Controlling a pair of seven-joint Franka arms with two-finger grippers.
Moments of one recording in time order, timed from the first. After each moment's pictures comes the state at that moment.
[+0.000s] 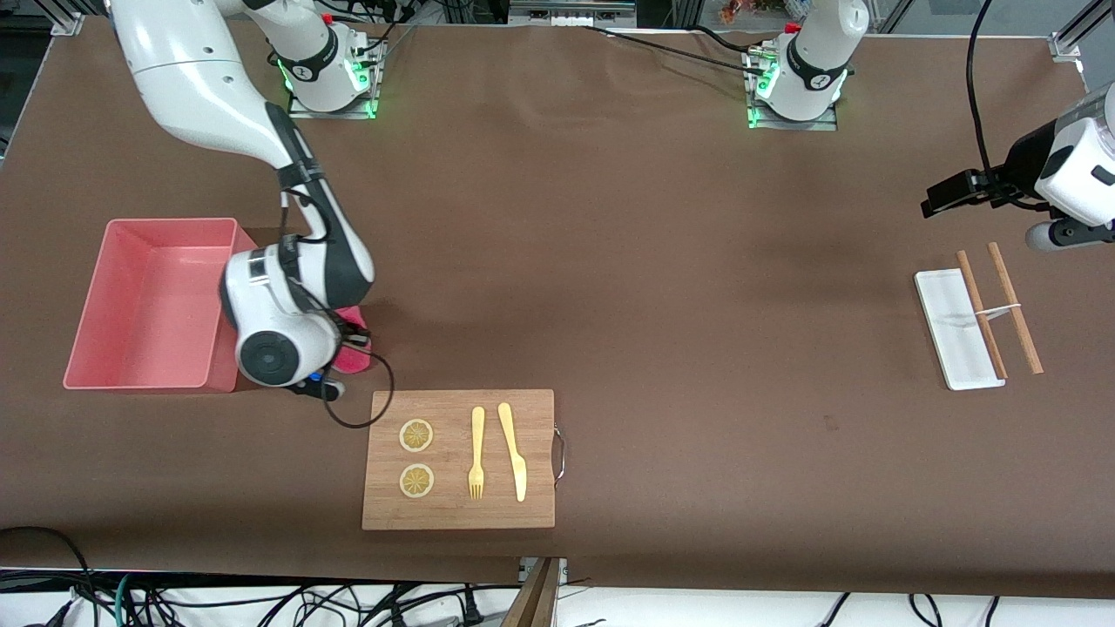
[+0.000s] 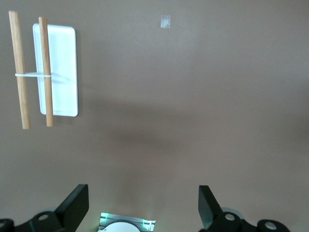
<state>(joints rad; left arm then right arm) 0.01 0.02 -0.01 -1.63 -0.06 1.49 -0.19 0.27 0.74 0.03 -1.47 -0.05 1.78 0.68</state>
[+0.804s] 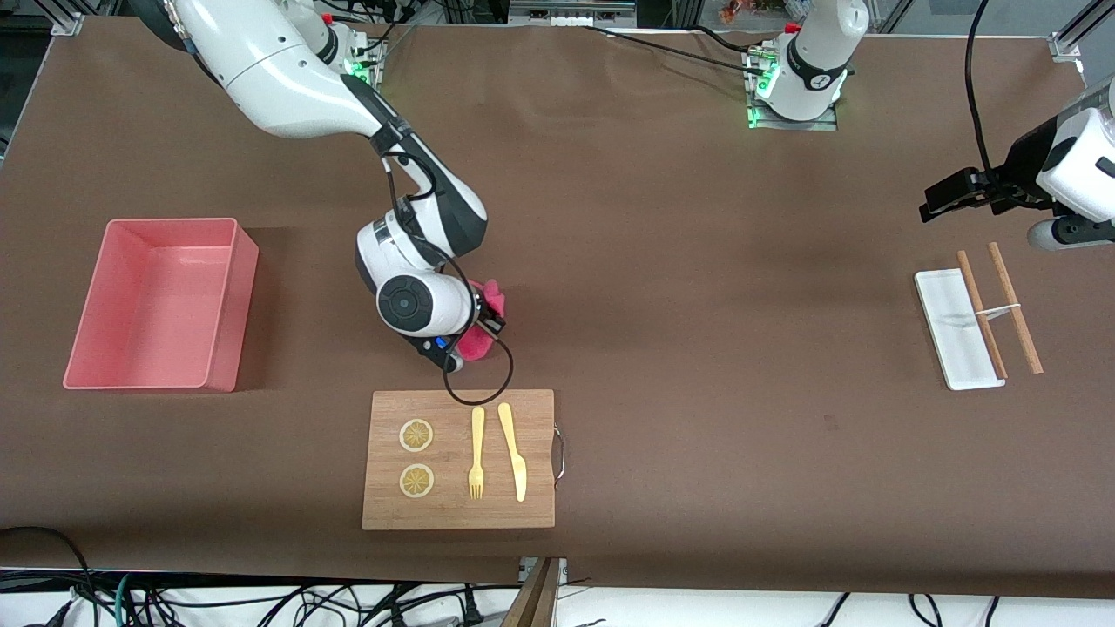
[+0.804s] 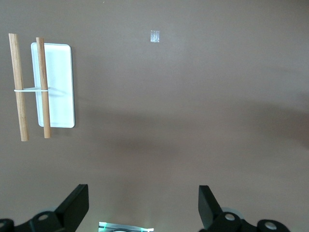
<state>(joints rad) -0.01 0.03 -0.01 -1.59 -0.06 1.49 -0.19 0.32 0.78 0.30 -1.45 0.11 2.04 1.21</state>
